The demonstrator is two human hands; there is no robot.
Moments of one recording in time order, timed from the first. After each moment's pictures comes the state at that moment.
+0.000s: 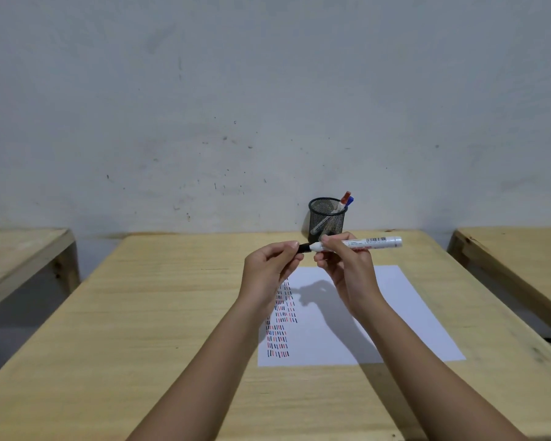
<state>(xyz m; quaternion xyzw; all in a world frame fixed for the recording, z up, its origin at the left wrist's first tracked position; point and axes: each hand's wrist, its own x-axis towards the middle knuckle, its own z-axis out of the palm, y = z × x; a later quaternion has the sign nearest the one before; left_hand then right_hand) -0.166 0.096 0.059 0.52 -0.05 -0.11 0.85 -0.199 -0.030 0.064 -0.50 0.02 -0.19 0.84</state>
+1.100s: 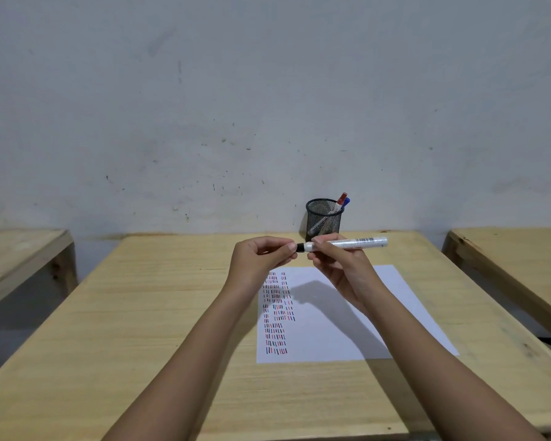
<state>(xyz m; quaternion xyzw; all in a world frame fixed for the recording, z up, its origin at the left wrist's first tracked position) -0.163 0.117 0.071 0.64 -0.16 -0.05 0.75 -0.203 -0.039 0.066 -0.51 0.00 -0.08 0.86</state>
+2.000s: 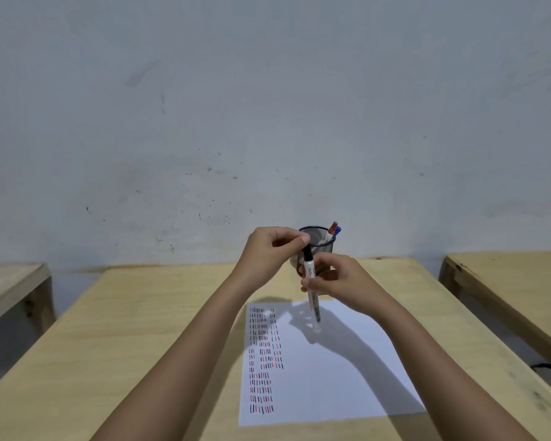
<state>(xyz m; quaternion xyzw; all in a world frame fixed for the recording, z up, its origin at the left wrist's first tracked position) -0.111 0.072 0.119 0.73 -0.28 0.00 0.62 -0.171 -0.083 0.087 -0.83 -0.07 -0.08 0.55</state>
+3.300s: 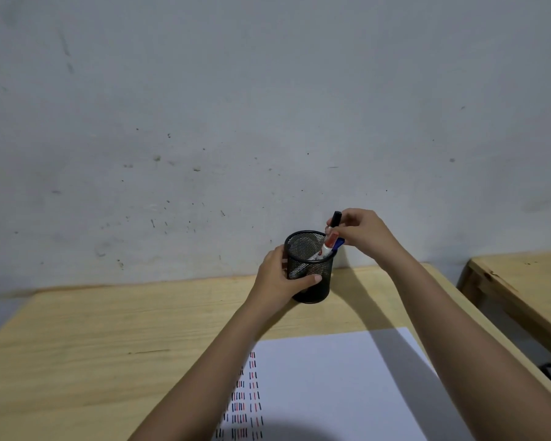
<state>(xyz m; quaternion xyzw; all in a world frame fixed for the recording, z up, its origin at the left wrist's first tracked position) 0.014 -0.010 0.011 0.78 -0.23 -0.04 0.58 -0.017 -0.183 0.087 -0.81 0.10 -0.16 0.55</state>
